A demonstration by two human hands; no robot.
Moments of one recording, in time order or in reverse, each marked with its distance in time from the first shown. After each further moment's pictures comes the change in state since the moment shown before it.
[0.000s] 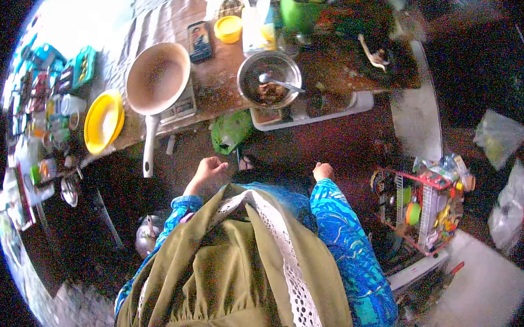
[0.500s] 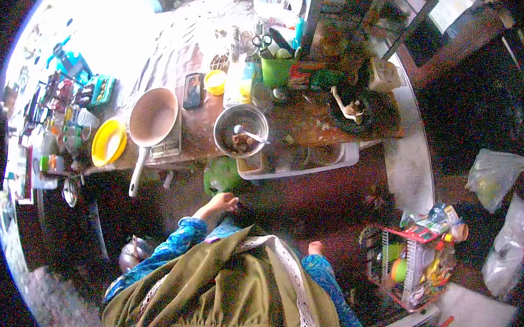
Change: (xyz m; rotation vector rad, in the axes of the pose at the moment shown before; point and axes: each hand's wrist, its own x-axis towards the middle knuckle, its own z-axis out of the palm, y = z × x) left_hand 0.057 0.062 0.126 0.242 -0.095 -0.071; right_hand 0.055 0.198 0.046 0.152 -0.124 -0.096
